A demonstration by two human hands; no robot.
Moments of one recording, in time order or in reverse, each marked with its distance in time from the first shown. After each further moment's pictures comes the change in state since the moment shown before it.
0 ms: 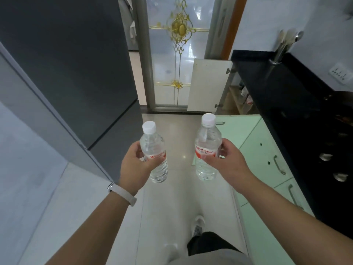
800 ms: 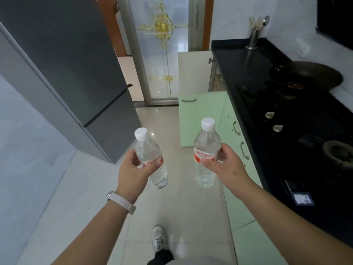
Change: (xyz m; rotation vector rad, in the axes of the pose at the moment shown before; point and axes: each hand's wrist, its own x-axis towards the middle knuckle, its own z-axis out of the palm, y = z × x) left_hand -0.309 0.037 0.143 -0.016 0.092 -0.002; right_hand -0.243 0.104 -0.203 0.108 -0.018 0.007
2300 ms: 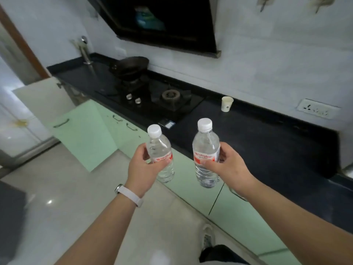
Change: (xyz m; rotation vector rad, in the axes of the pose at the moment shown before) left_hand -0.232 0.028 0.048 -0.012 -0.968 0.259; right_hand -0.416 0.017 -0.028 0.007 0.814 0.183
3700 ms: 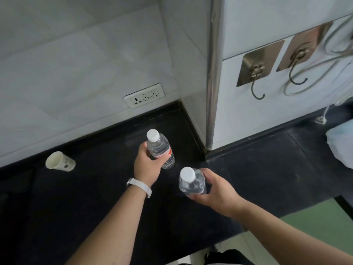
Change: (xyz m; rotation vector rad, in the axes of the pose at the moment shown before) left_hand 0.097 0.031 0.596 0.308 -0.839 0.153; right_hand 0.016 0.239 -0.327 -0.009 0.553 0.432
